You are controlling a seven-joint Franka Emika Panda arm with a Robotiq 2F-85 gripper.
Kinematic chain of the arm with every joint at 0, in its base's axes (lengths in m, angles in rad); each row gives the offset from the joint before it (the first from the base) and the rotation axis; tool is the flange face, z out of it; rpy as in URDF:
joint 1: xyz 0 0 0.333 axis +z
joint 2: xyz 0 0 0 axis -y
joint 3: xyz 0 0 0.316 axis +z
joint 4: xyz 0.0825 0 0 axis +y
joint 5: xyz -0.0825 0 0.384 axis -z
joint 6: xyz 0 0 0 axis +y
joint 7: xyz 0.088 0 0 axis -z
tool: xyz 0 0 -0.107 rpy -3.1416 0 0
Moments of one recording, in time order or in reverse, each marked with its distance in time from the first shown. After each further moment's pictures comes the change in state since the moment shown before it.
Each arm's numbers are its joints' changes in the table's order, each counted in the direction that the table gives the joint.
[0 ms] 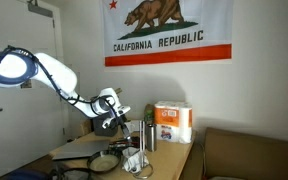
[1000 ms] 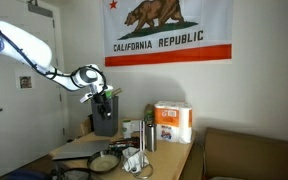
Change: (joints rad) arm -0.001 0.351 0.196 0.116 -0.004 0.417 -0.357
